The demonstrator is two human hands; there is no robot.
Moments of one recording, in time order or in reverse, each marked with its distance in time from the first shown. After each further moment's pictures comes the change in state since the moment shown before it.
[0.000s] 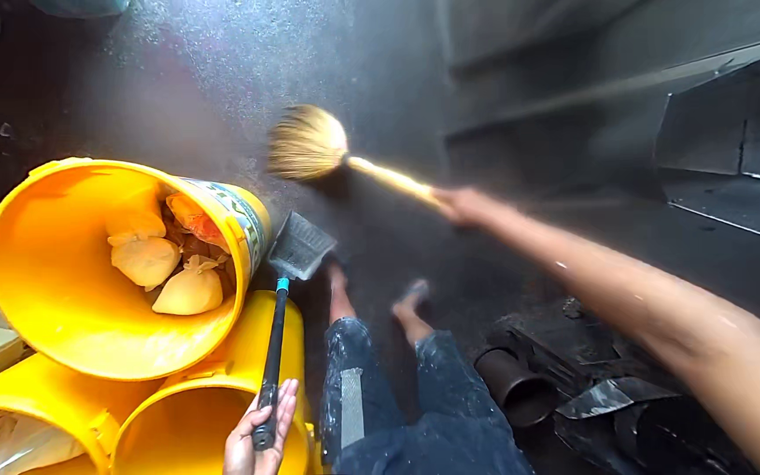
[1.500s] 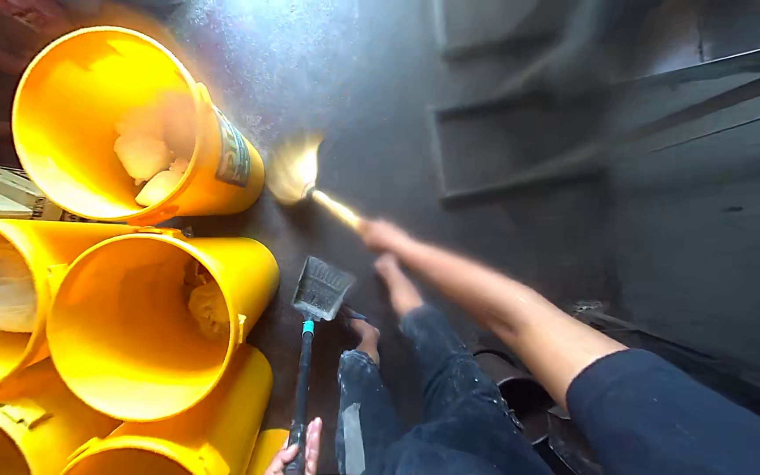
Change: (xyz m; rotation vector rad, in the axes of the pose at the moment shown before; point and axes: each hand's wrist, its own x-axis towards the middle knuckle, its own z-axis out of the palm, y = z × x) left_hand -0.033 -0.379 -0.254 -0.285 0.128 0.089; right_hand -0.151 -0.030 0.263 0.103 -0.119 -0.115
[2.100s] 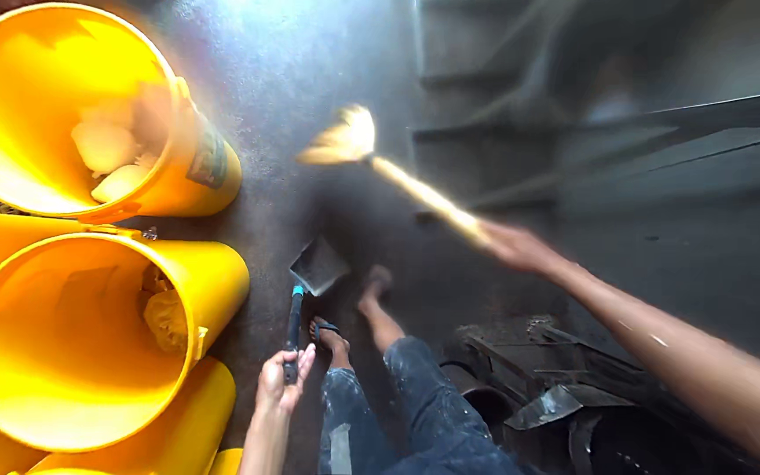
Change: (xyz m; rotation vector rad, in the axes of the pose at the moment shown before) left_hand 0.046 -0.013 0.172 0.259 0.005 -0.033; right_hand -0.172 0.201 -0.130 0.032 0.265 -0.019
